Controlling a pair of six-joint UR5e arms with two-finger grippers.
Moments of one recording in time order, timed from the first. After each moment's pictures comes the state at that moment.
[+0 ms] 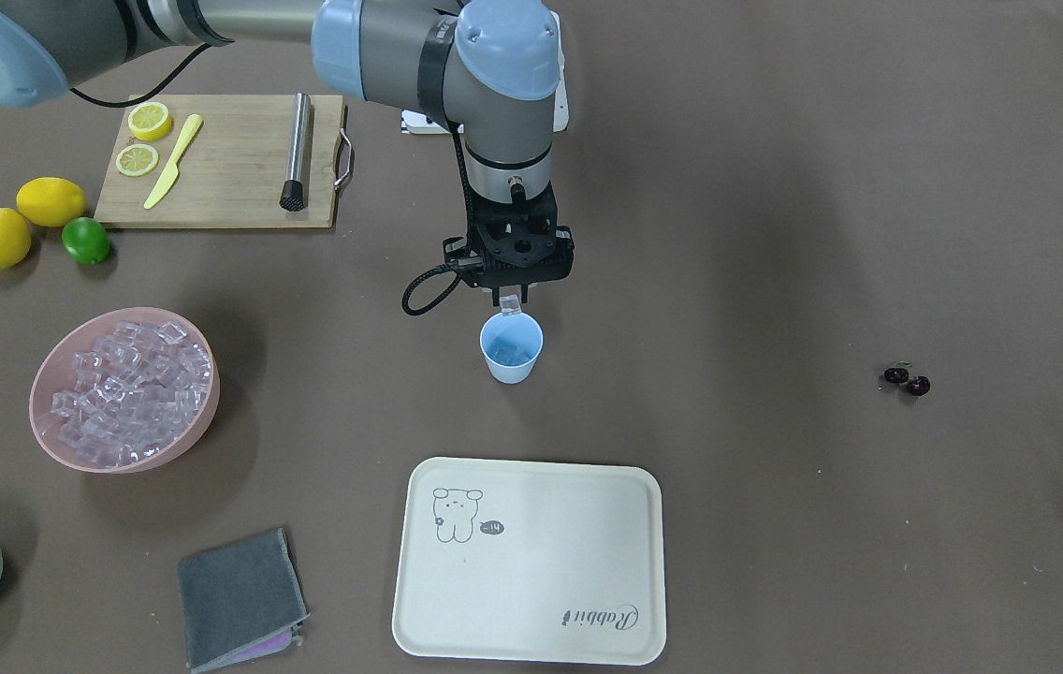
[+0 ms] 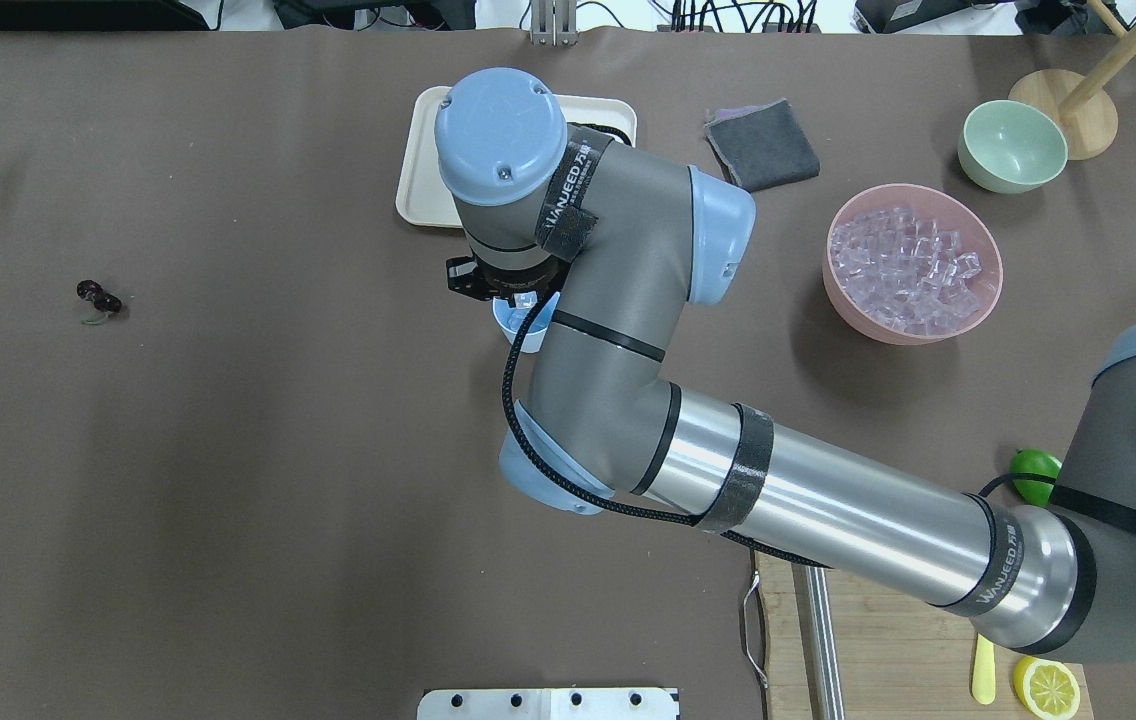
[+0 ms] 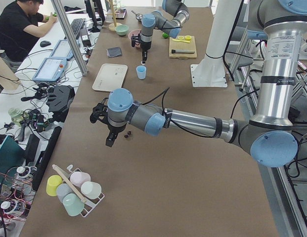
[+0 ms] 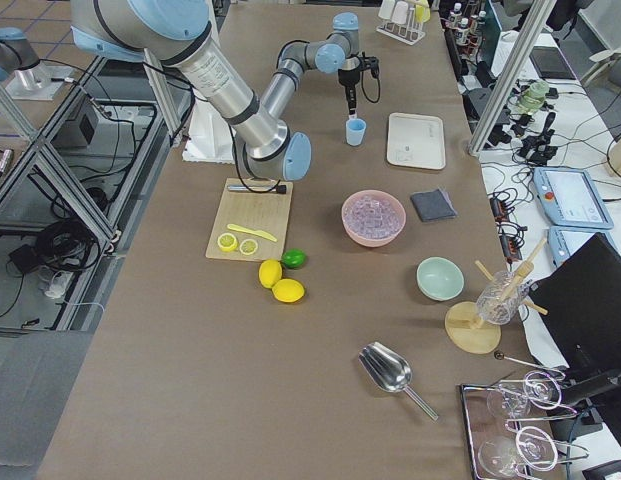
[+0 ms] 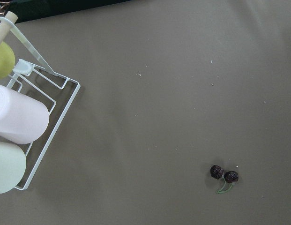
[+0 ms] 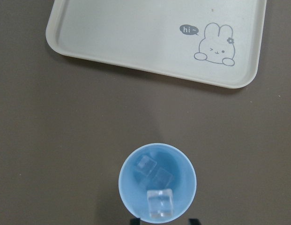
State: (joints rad) left arm -1.54 -1.63 -1.68 -1.86 -2.43 -0.09; right arm 0.55 -0.59 1.49 -1.71 1.80 1.07
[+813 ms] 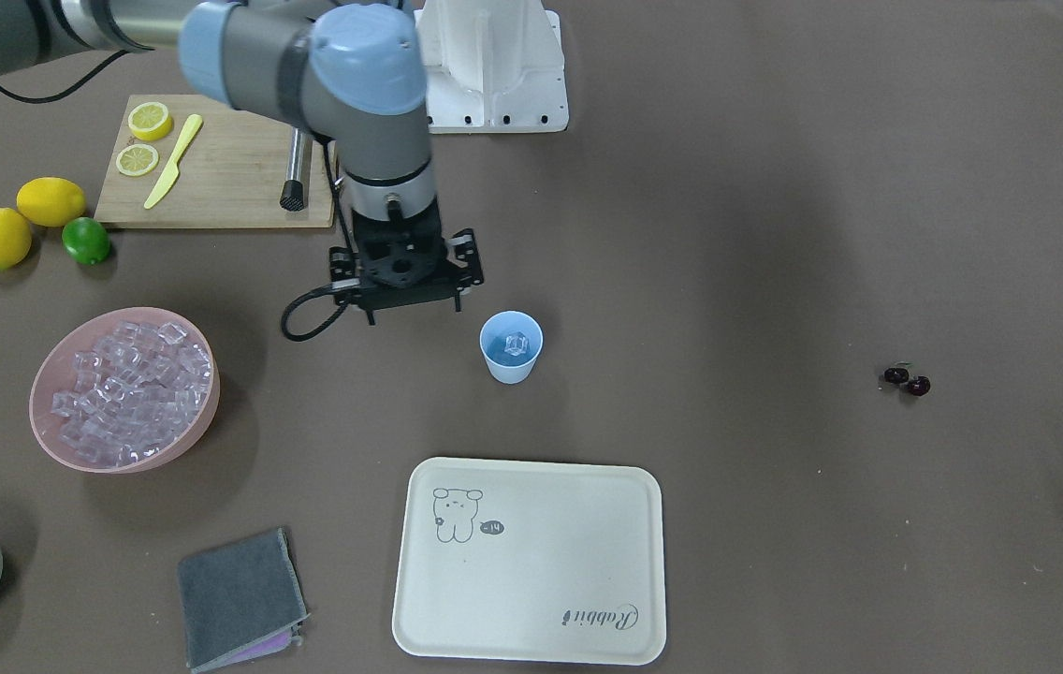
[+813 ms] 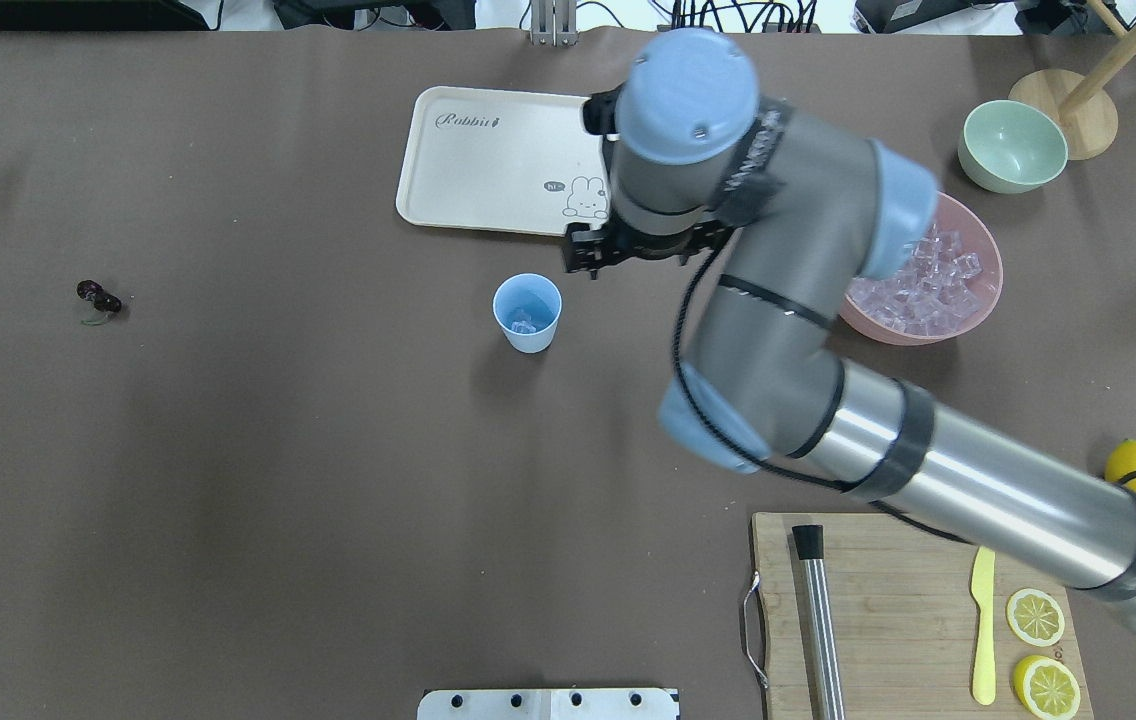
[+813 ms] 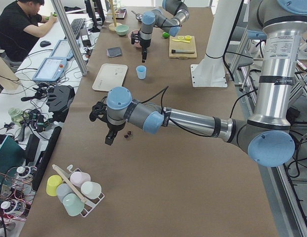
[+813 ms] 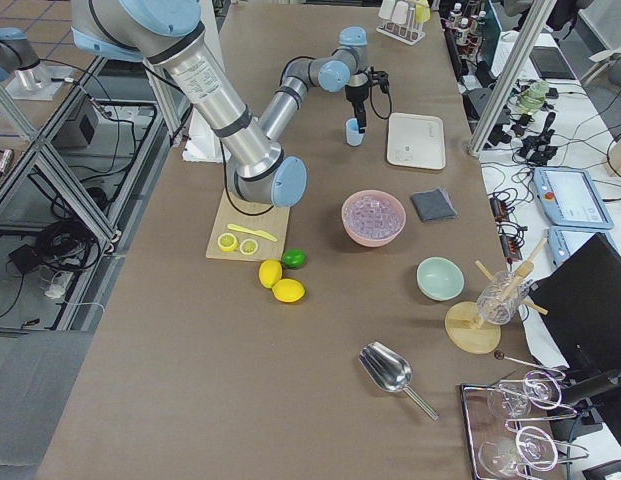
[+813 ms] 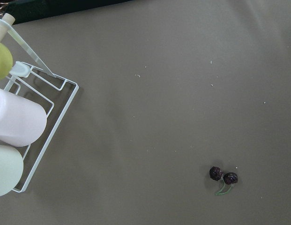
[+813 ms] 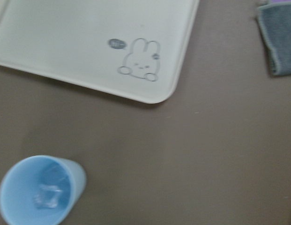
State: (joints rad) left arm -1.43 -1.67 -1.69 -1.87 -2.40 -0.23; right arm 0.71 -0.84 1.71 -1.70 1.90 0.90
